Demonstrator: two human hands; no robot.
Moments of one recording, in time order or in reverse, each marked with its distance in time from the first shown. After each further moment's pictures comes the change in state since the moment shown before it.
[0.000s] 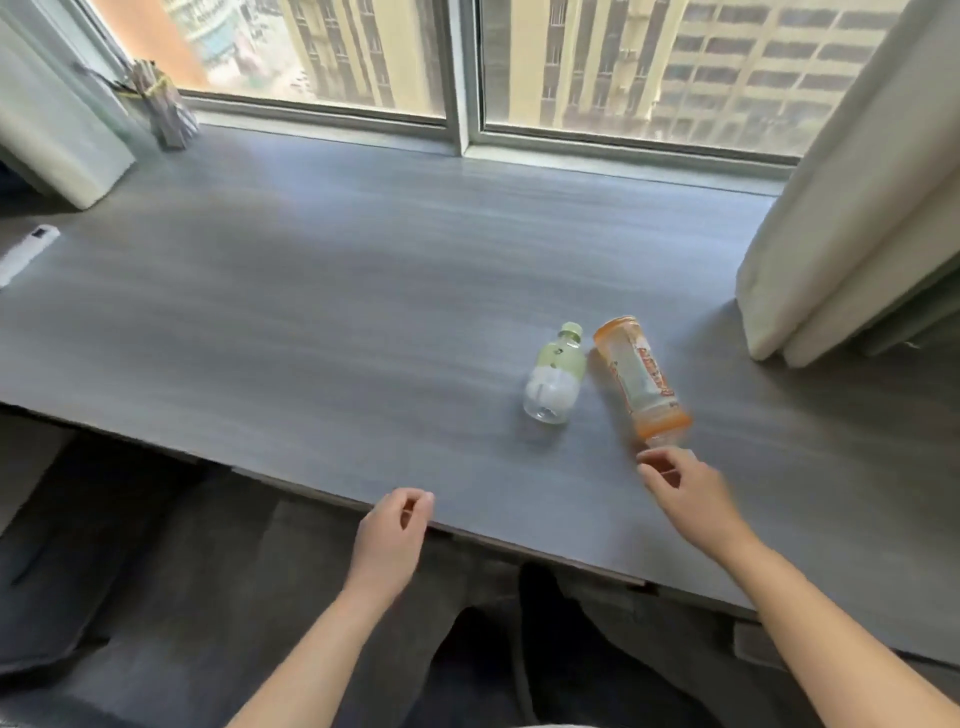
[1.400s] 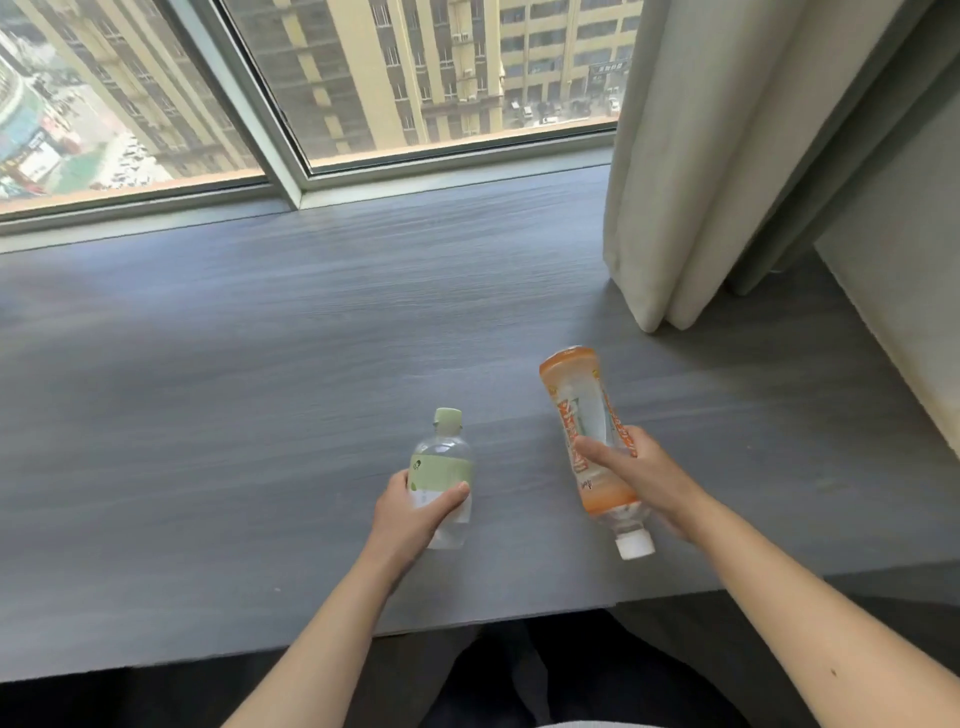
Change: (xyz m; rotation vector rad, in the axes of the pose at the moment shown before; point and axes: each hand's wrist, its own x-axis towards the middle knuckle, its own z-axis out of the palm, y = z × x) left_hand 0.086 0.108 0.060 -0.071 -0.353 -0.044; right_hand 0.037 0.014 -0.030 0.757 -0.084 0.289
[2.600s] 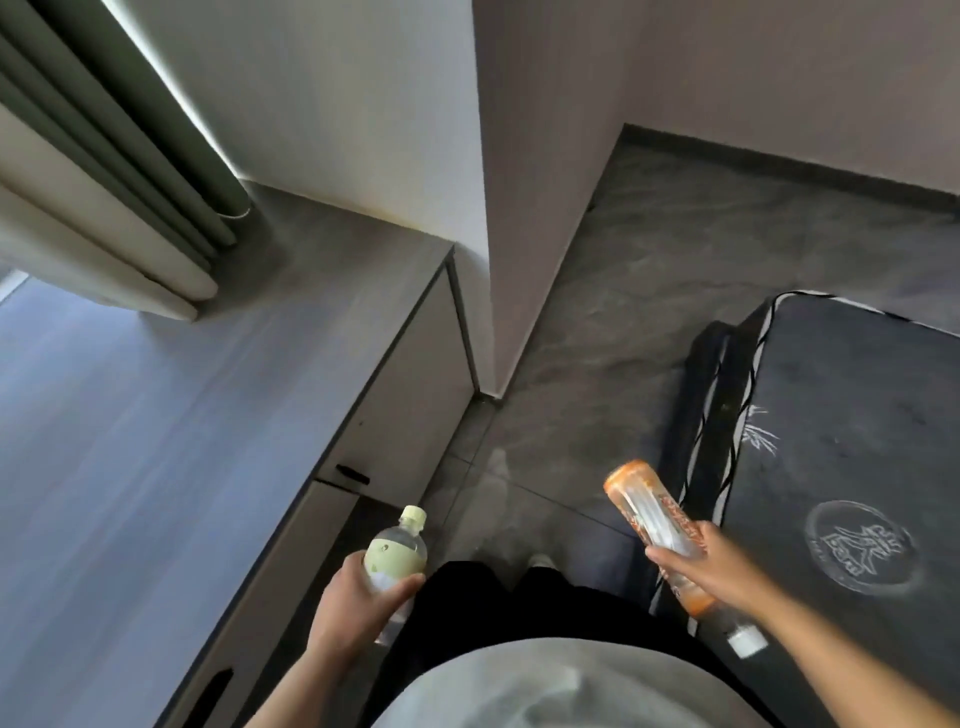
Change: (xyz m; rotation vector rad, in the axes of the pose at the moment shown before) left_hand -0.156 -0.132 0.133 1.076 -0.522 0.471; right_hand -0.398 0.415 -0.013 0.219 0.802 0.530
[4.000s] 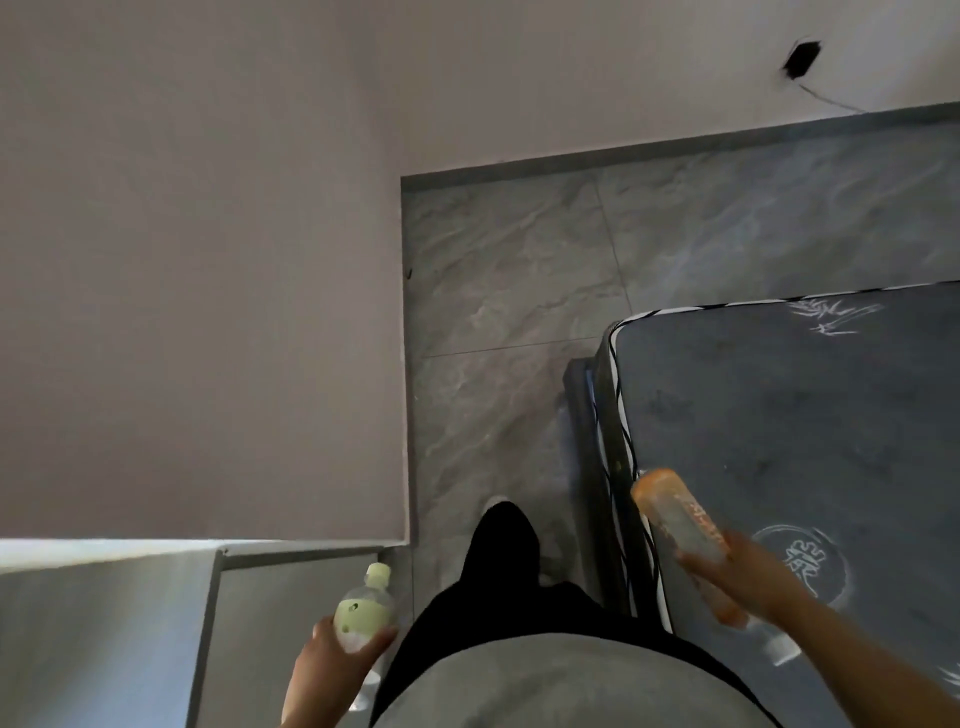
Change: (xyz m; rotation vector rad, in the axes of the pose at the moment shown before) left_hand 0.200 0.325 0.045 0.326 -0.196 0.070; right_hand 0.137 0.008 -0.212 0.217 0.170 0.316
